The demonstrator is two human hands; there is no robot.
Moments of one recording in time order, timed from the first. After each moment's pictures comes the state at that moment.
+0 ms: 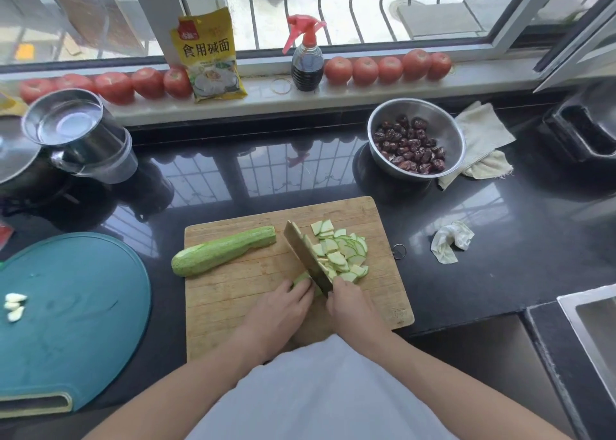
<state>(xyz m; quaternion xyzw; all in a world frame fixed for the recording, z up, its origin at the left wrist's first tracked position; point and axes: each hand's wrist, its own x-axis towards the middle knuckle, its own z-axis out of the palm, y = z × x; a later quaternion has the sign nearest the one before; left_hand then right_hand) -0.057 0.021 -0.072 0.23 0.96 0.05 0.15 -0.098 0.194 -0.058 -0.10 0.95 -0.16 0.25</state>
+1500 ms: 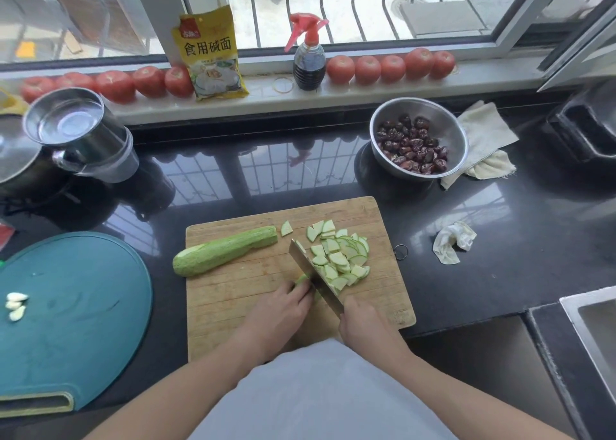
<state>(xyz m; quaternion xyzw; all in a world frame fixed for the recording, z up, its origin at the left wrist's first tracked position) -0.055 0.017 -0.080 0.21 0.96 0.05 0.19 -0.078 0.216 -0.053 -0.12 0.94 -0.12 0.28</state>
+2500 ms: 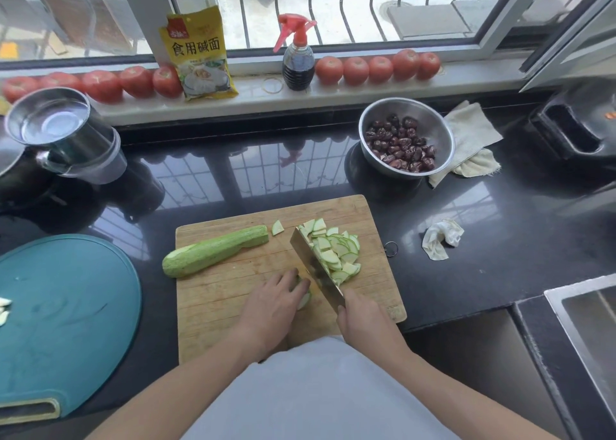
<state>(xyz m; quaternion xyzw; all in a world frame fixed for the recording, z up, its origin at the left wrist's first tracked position) -0.062 0.027 -0.084 0.13 0.98 0.07 0.15 -0.079 0.224 -0.030 -0.08 0.95 -0.17 0.26</state>
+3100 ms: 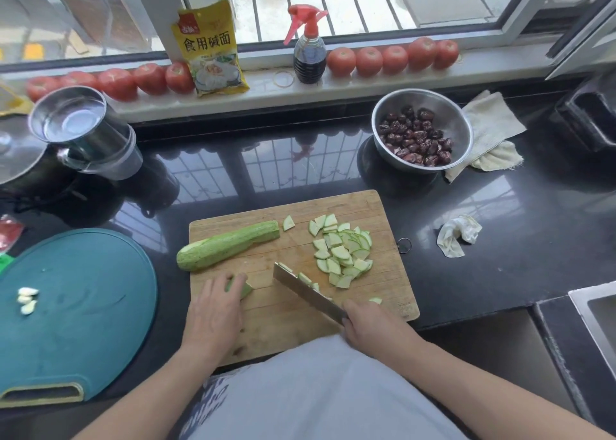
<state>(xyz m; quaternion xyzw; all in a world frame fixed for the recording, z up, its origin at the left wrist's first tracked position) -0.018 -0.054 -0.090 -0.10 0.99 0.07 0.11 -0.084 0.235 -0.050 -0.22 0.91 -0.08 0.34</state>
